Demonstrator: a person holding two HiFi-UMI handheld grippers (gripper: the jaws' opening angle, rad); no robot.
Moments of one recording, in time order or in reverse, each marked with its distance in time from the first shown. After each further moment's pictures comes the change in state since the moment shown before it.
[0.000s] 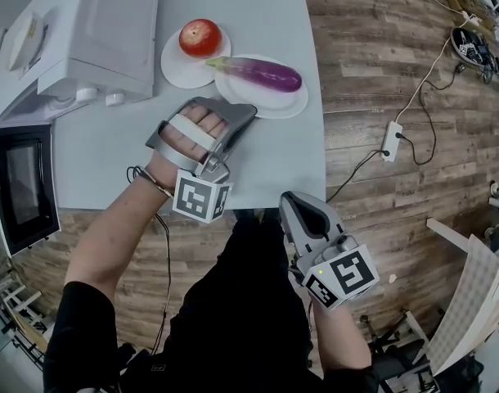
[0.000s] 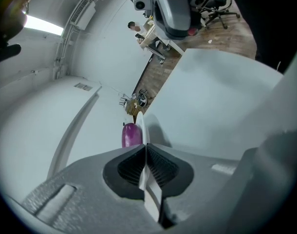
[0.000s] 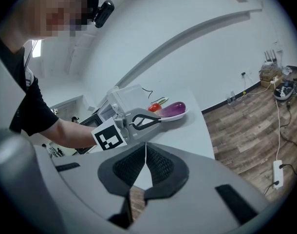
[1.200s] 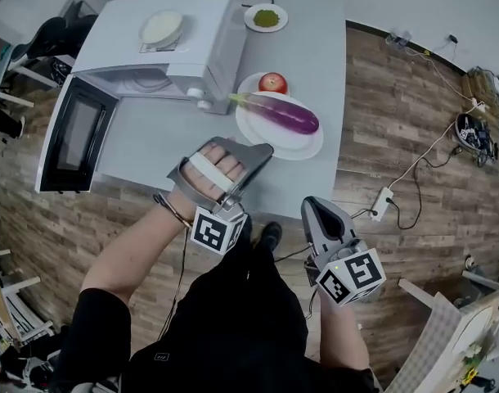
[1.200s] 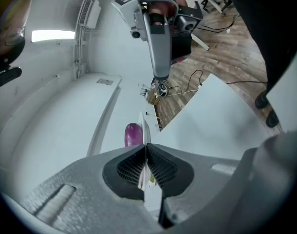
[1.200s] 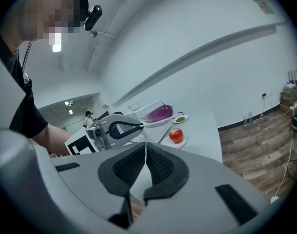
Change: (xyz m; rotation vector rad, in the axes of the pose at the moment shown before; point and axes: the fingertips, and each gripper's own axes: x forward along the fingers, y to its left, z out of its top) left arm -0.146 0.114 0.009 -0.022 0.174 0.241; right arm -0.024 0.075 0.115 -0.177 -0.027 0.126
